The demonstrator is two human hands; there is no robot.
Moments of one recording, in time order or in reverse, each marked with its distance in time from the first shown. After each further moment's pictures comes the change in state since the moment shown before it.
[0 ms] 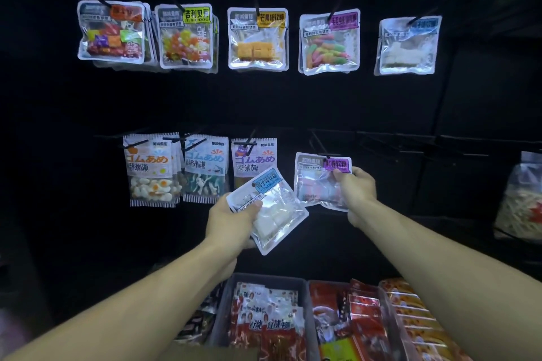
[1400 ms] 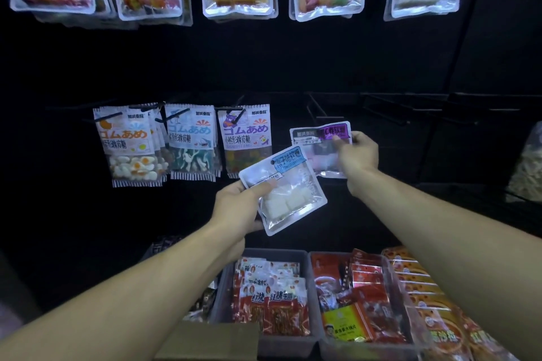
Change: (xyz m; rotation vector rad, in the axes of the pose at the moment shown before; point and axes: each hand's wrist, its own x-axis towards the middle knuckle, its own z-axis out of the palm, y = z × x) left_hand 0.023 -0.027 0.023 -0.007 -0.082 -0.173; right_hand 0.041 0.024 0.010 -0.073 0.100 -0.105
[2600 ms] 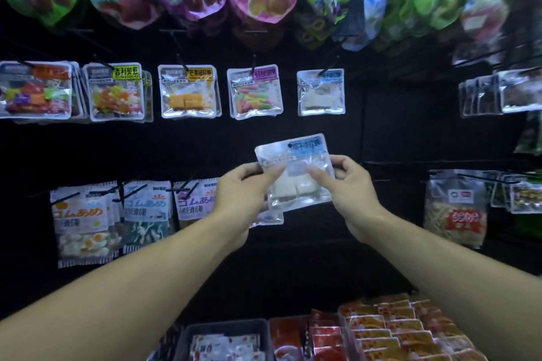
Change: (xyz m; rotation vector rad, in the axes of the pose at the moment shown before) left_hand -0.059 0.112 0.122 0.020 -0.163 0.299; right_hand -0.086 -0.129 -0.139 0.166 -0.228 -0.285
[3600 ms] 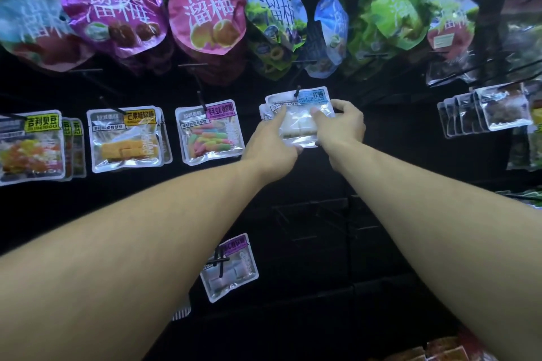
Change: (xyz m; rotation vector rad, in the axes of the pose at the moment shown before) left_hand 0.157 0.060 0.125 0.890 -0.137 0.532; right_hand 0.204 -0.055 -0.032 -0.118 0.497 -0.163
